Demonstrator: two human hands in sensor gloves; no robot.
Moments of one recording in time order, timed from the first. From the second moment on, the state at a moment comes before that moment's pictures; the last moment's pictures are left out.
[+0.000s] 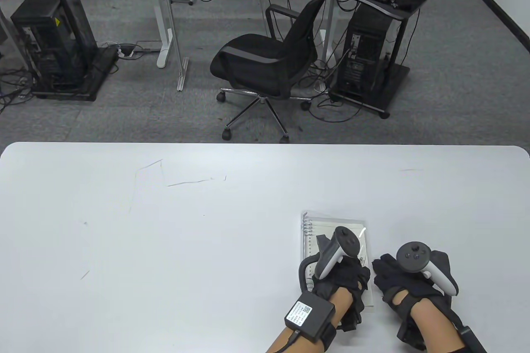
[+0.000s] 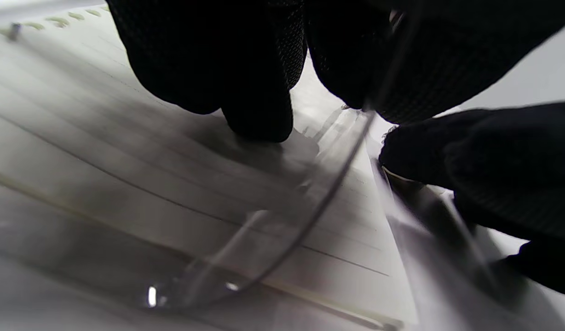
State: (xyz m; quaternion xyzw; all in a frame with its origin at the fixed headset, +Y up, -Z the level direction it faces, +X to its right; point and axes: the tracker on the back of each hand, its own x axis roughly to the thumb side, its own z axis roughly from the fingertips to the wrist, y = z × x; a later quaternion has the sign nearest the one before) left_hand 0.120 -0.755 -0.387 -0.22 -0.02 0.23 0.95; right_hand 0.305 -0.771 -0.360 -0.04 0.26 0.93 0.25
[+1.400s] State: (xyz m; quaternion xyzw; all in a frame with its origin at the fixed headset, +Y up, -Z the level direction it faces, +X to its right) left_hand 0.003 -0.787 -0.350 -0.27 -0.12 0.22 0.93; right_hand 0.278 -0.780 -0.362 0.02 0.17 0.94 0.29
